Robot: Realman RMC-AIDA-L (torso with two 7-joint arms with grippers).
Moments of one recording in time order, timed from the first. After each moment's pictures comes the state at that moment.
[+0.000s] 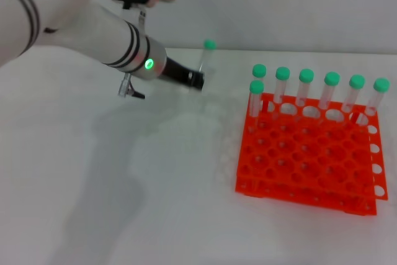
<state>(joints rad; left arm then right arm) -1.33 -2.06 2.84 -0.21 0.45 0.74 -2.29 0.40 2.01 -0.21 -0.16 2.11 1.24 -2.68</state>
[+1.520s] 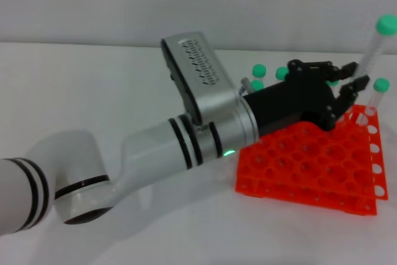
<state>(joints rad) -0.94 -2.10 2.84 0.35 -0.73 1.07 -0.38 0.41 1.86 -0.61 -0.47 1.76 1.64 -1.86</state>
